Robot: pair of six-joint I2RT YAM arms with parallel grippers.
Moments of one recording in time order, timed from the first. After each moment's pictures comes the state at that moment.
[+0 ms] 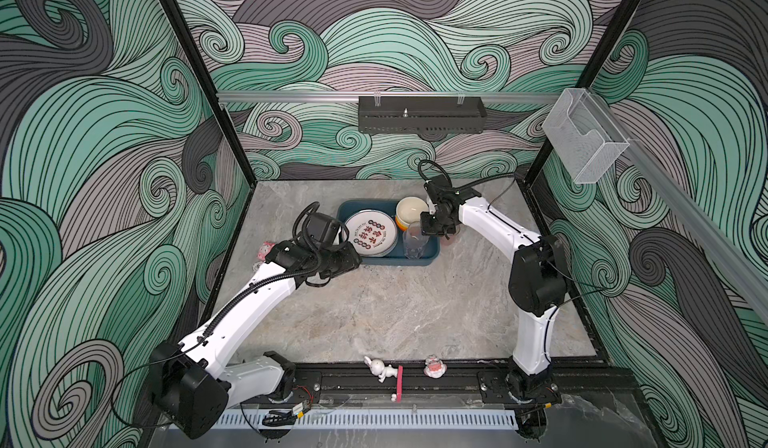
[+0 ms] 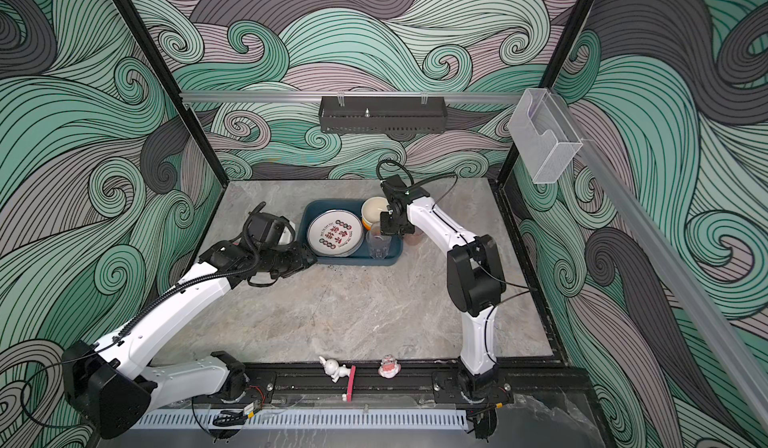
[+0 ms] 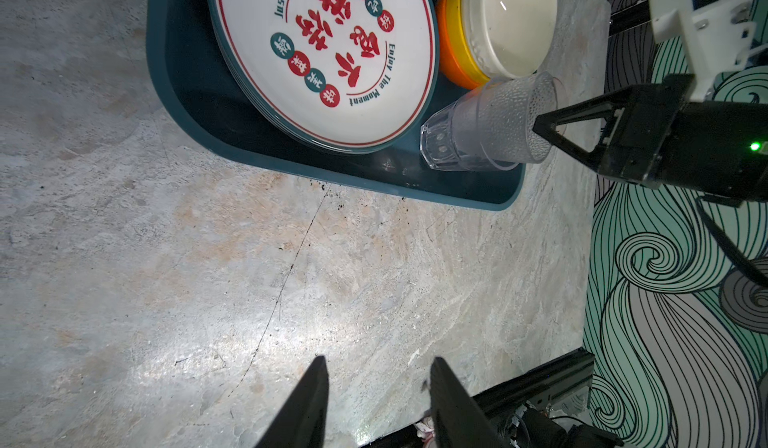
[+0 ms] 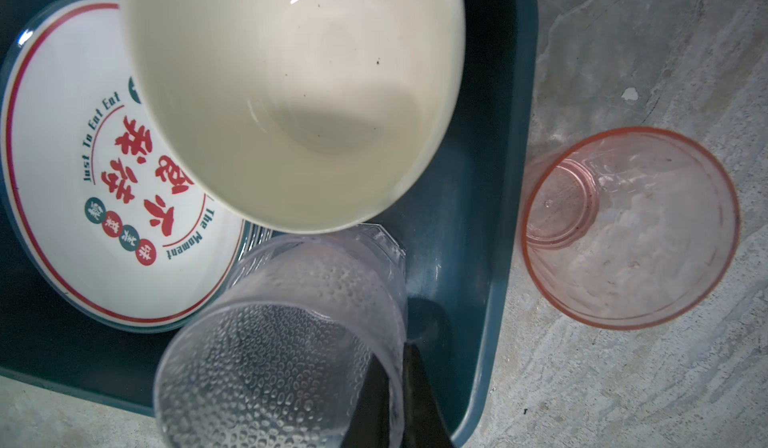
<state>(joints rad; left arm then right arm) -0.48 1.19 1.06 -0.78 0.19 -0.77 0.45 1.98 1.71 -0.93 -0.02 0.38</state>
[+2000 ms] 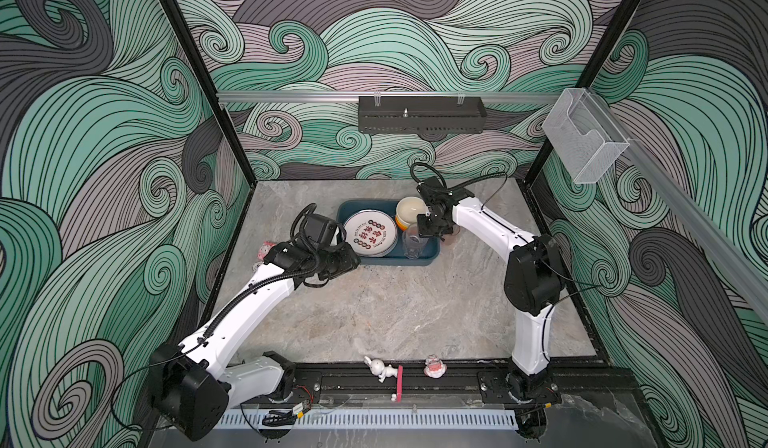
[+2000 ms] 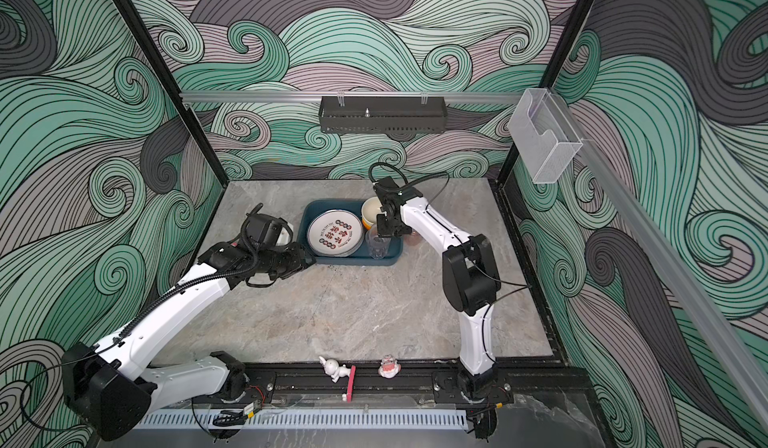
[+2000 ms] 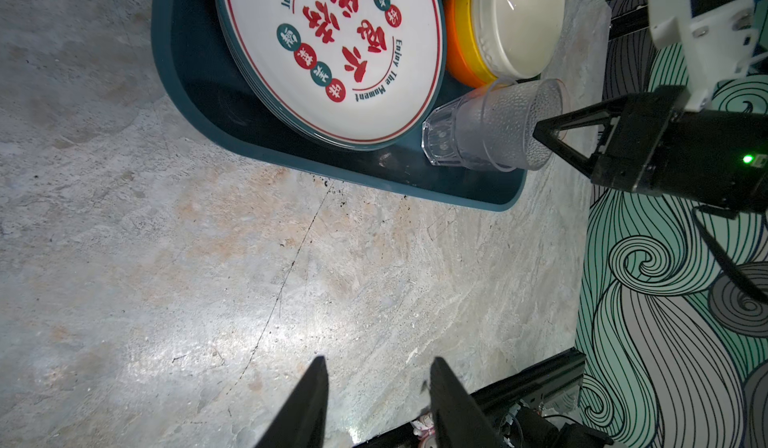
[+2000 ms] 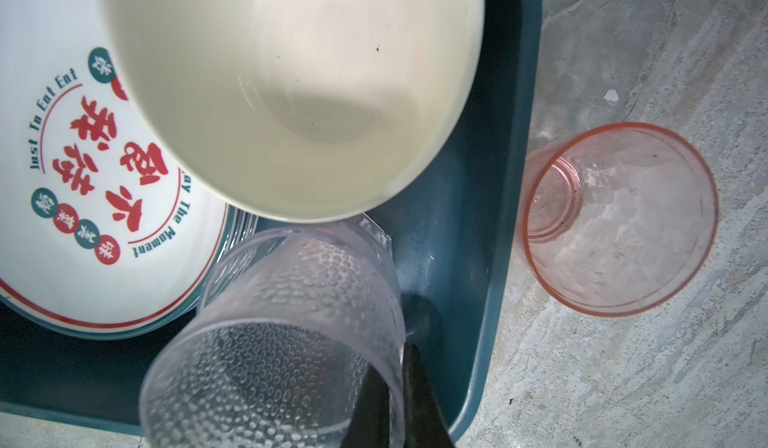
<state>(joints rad) -0.46 1.18 1.03 -0.77 0.22 -0.78 0.49 2.01 1.74 -0.98 0.07 0.37</state>
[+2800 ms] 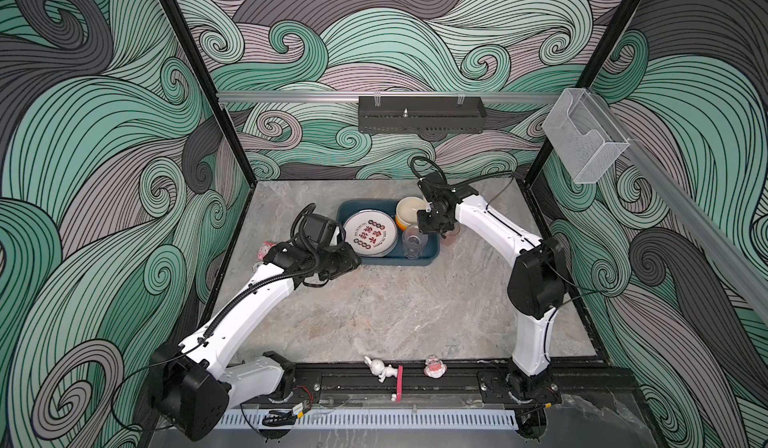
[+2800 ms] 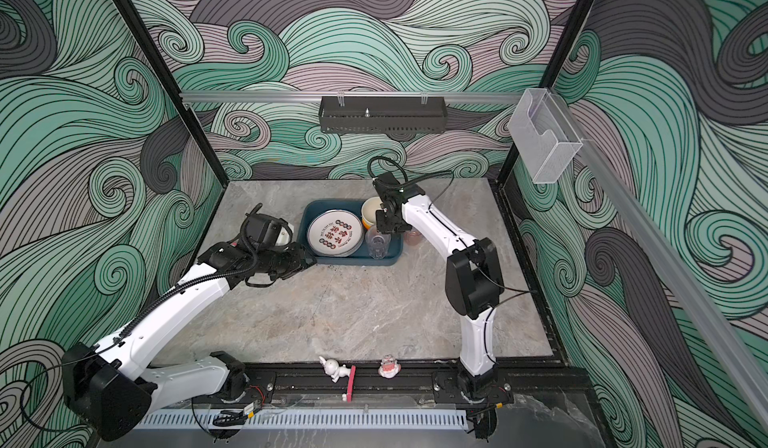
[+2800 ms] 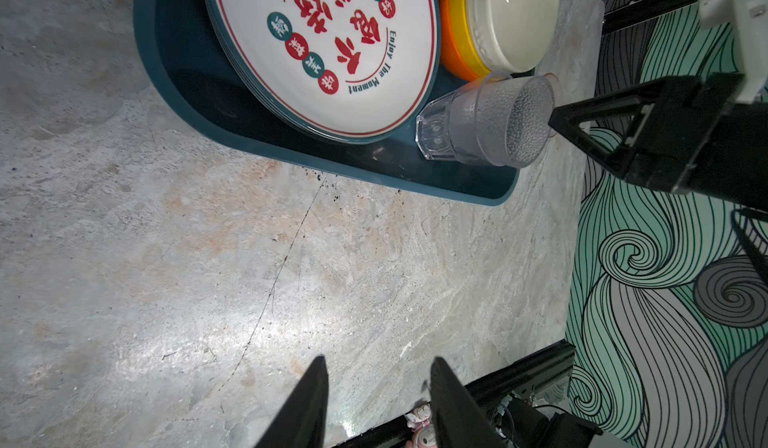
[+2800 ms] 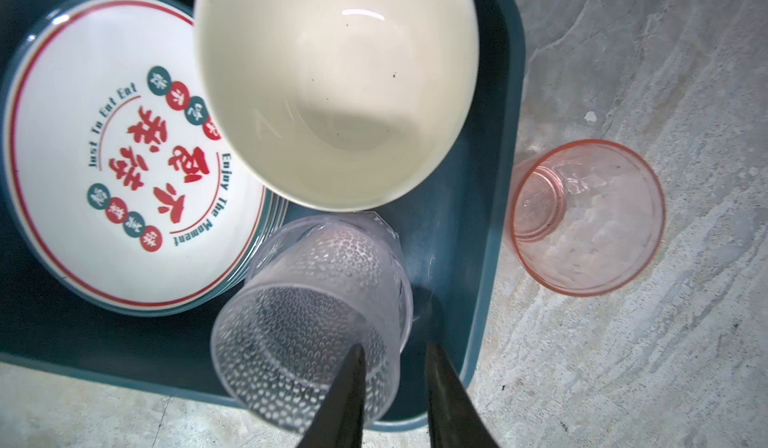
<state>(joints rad) -0.45 1.18 1.03 -0.76 0.27 -0.78 0.50 1.94 1.77 -1.01 0.08 0.37</state>
